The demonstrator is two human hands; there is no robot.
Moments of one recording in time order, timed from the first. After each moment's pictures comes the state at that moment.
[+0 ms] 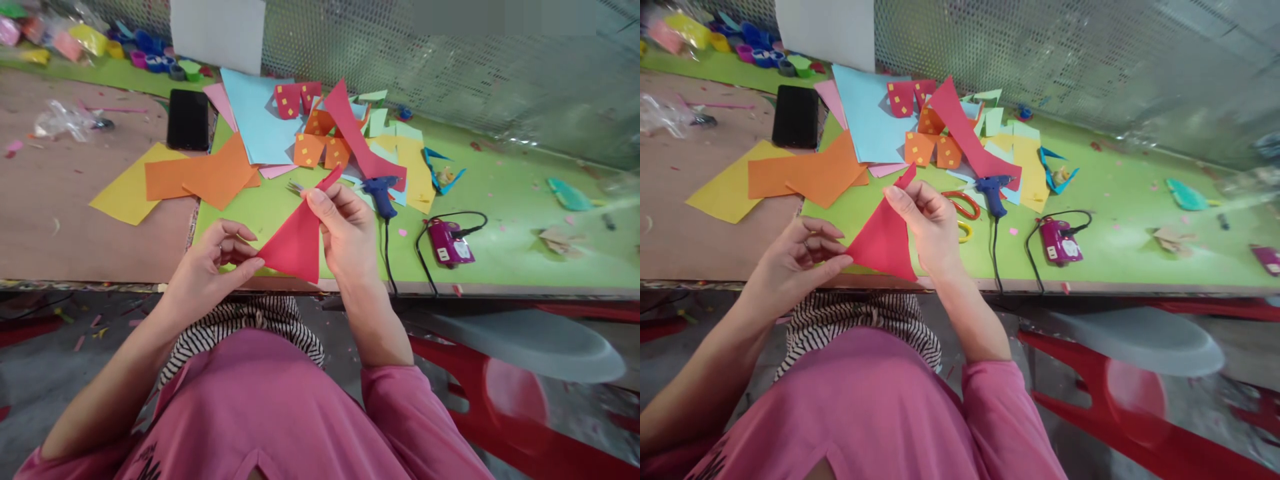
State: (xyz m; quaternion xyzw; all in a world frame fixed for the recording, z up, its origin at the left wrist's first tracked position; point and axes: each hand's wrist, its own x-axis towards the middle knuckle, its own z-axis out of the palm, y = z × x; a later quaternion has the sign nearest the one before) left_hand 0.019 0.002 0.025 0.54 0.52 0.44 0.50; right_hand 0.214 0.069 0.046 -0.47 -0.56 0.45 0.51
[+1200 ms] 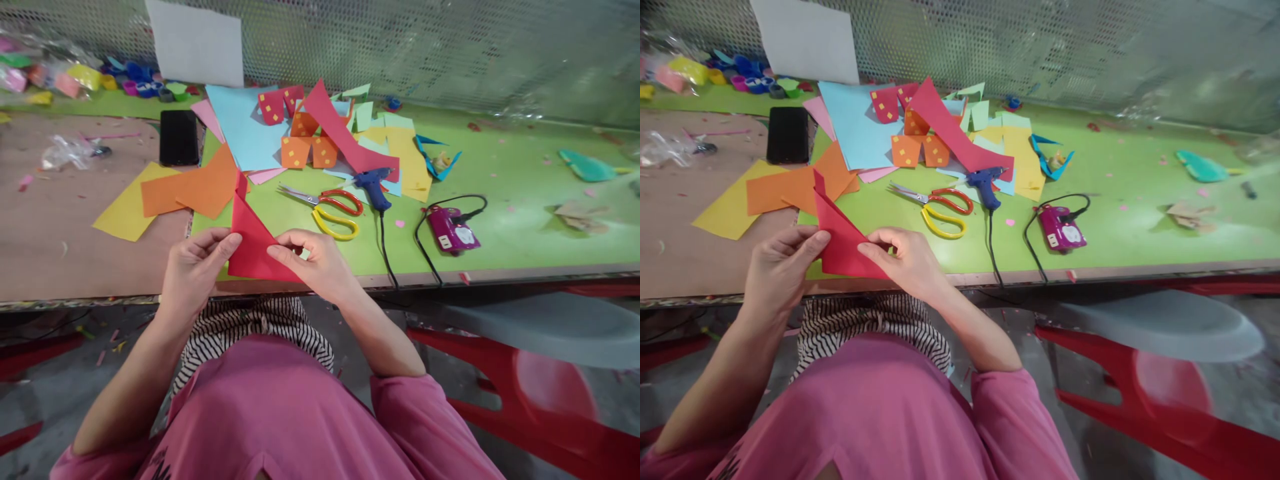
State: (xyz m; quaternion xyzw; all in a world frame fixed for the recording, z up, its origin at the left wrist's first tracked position) left_hand 0.030 0.017 0.015 0.39 0.57 0.56 0.46; right_hand 0.226 0.039 0.046 -0.45 -0.71 0.43 0.32
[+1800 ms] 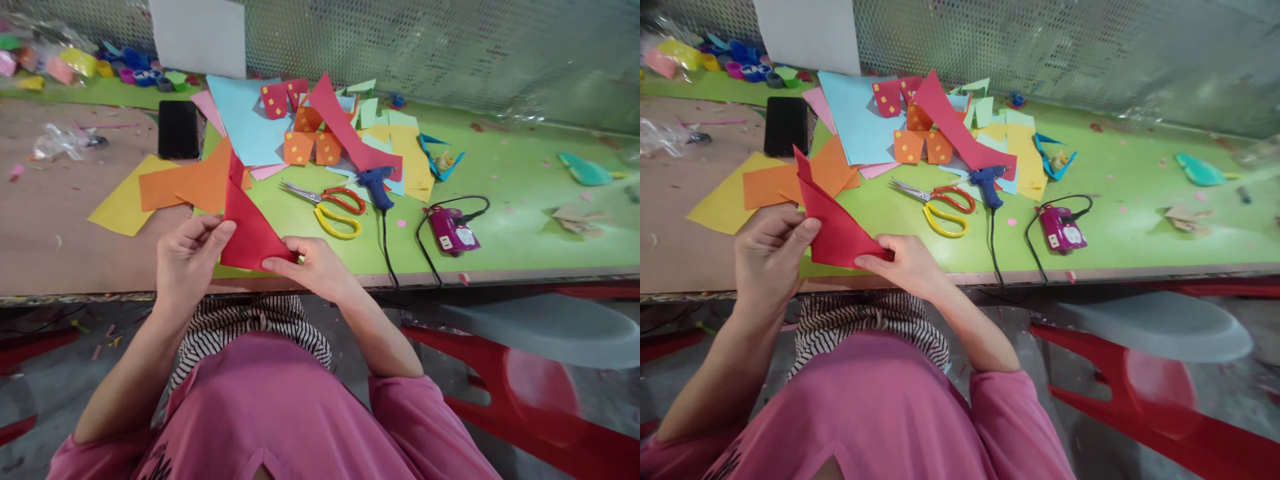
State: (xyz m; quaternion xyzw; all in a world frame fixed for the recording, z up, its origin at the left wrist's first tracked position) left_hand 0.026 0.022 0.018 0.47 0.54 0.61 0.35; right_hand 0.228 0.039 0.038 -0.48 -0.69 0.49 0.22
